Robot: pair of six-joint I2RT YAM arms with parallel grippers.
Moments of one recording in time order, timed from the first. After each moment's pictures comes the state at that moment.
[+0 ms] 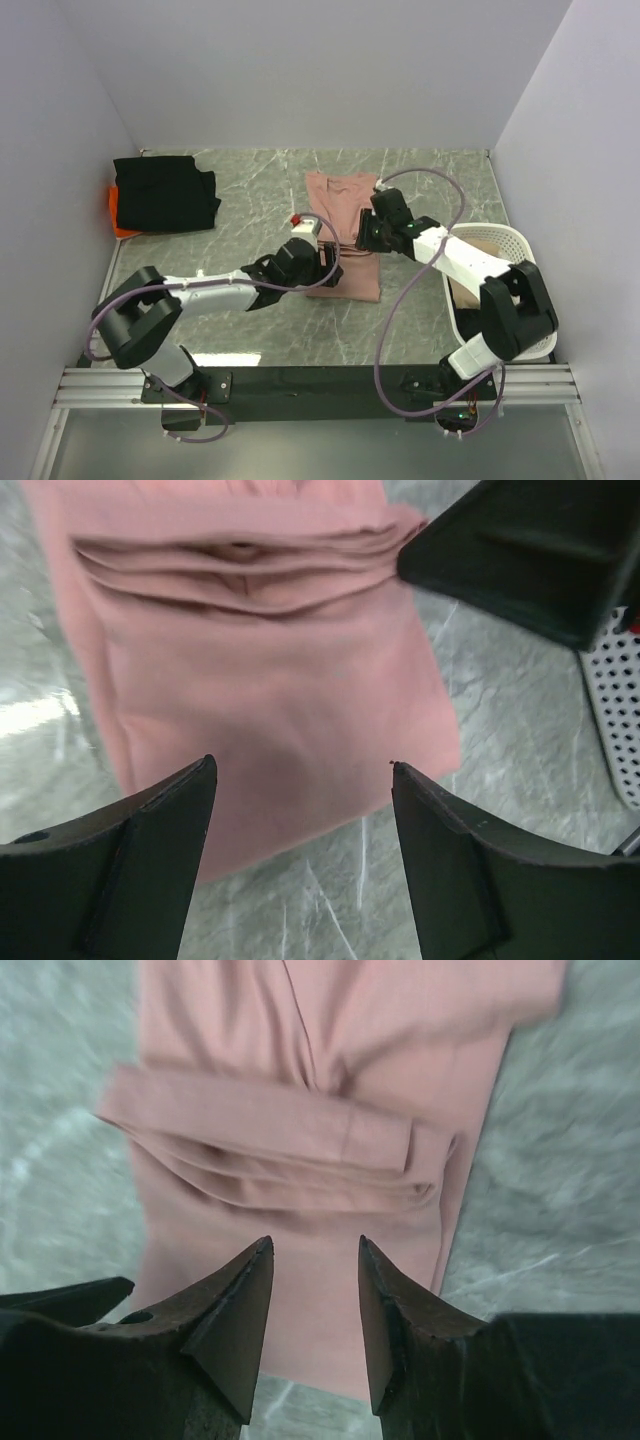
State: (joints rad) left arm -0.89 1.52 0.77 0.21 -0.17 -0.66; right arm 0.48 1.51 1.01 -0.35 0.04 0.50
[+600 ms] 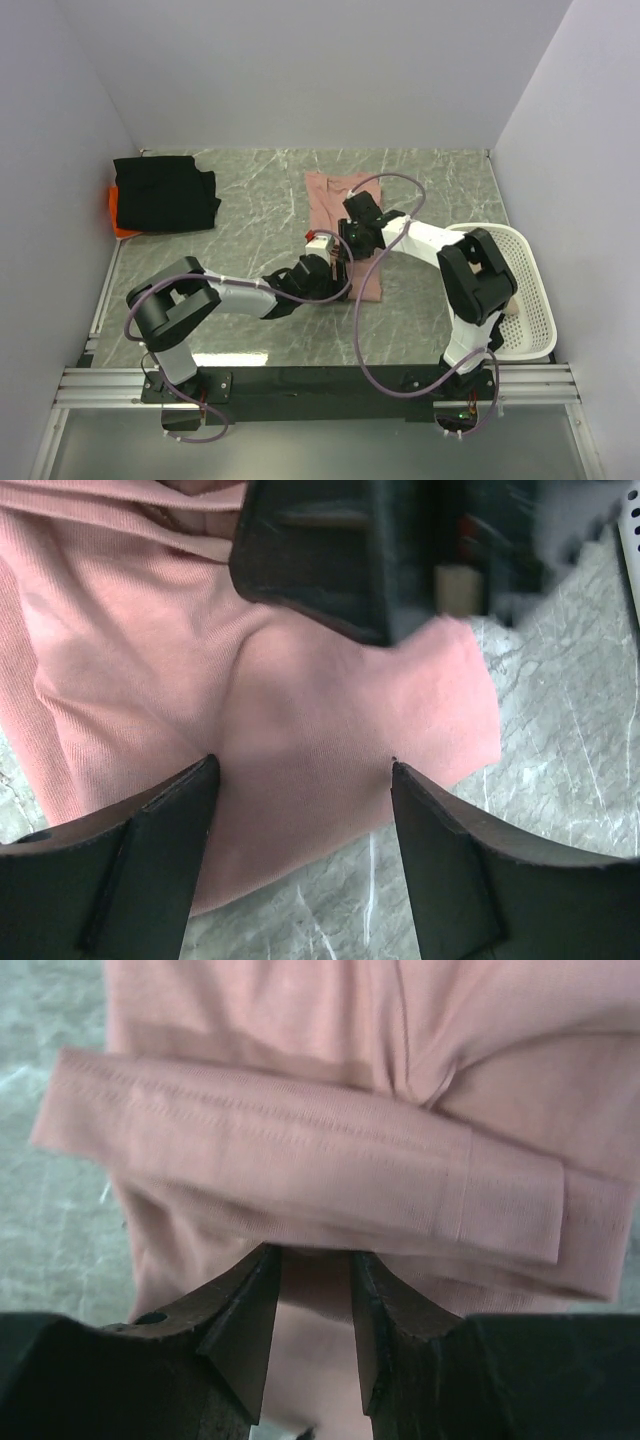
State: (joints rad) left arm -0.98 1.72 0.75 0.37 -0.20 -0.70; right arm 0.55 1.78 1.13 -0.37 -0.05 0.48
